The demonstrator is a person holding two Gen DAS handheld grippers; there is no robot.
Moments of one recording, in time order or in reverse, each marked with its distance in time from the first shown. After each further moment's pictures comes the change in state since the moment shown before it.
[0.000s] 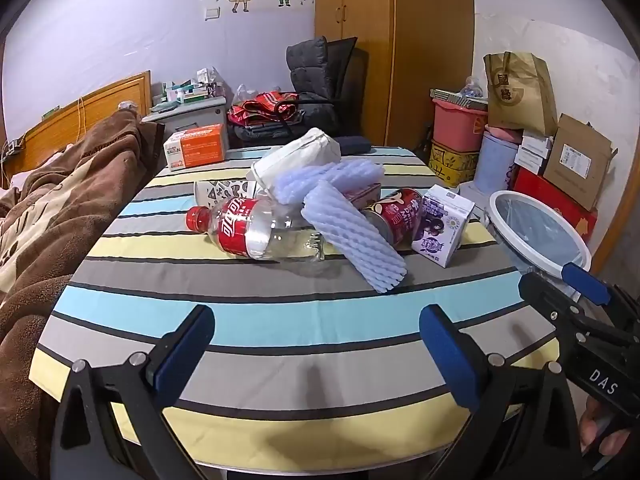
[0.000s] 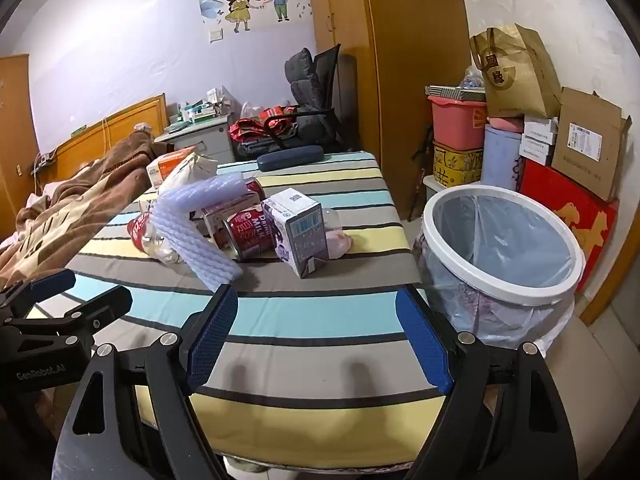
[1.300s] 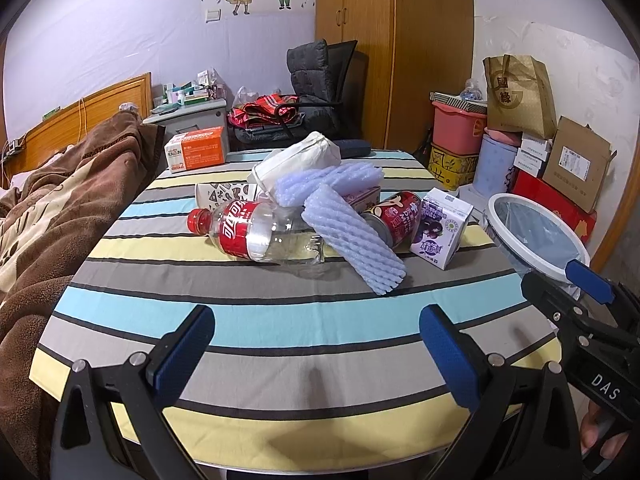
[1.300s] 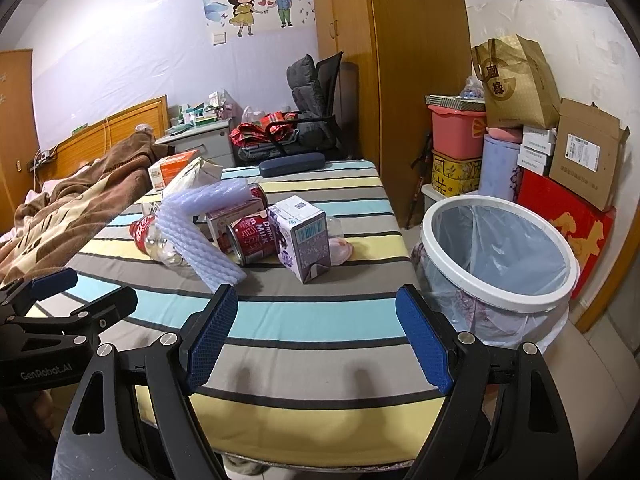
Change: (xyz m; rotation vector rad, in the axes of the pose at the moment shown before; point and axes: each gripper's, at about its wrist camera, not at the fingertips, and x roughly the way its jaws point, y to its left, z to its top) left arm -0.001 0.000 0.002 -0.001 0.009 -0.001; right arm -0.007 0.006 0.002 -0.017 -0.033 -0.018
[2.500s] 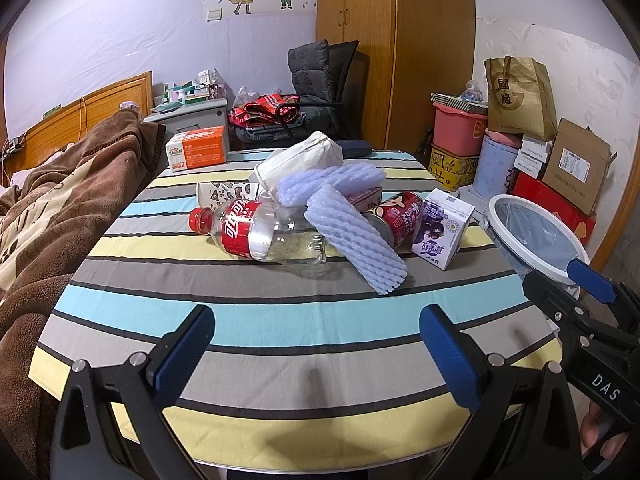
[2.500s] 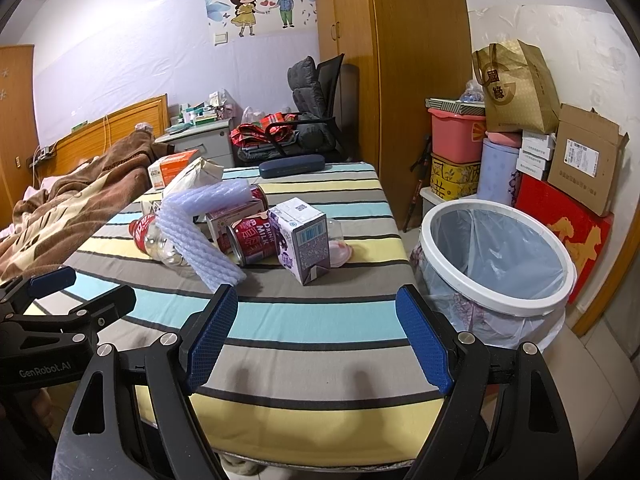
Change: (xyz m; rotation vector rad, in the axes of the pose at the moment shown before) left arm -0.003 0.001 0.000 -0.003 -0.002 -0.004; right arm -0.001 0.001 0.002 -0.010 -0.001 -0.006
